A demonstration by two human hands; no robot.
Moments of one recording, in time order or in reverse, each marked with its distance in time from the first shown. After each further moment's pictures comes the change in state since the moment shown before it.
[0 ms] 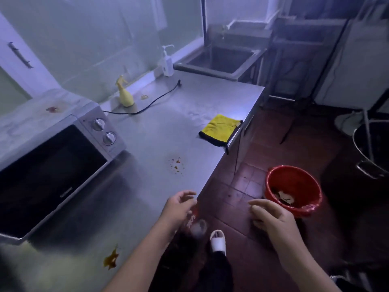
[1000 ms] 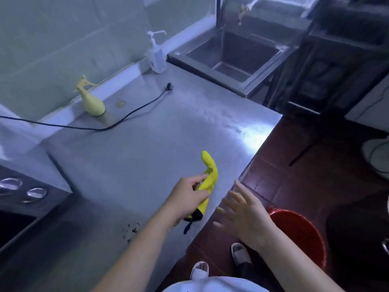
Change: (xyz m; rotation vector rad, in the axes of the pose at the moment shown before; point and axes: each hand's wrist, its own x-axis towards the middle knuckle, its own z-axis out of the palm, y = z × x) left_hand 0.288 0.215 0.125 0.168 -0.138 0.097; right_hand 0.384 -0.135 0.038 0.321 -0.377 0.677
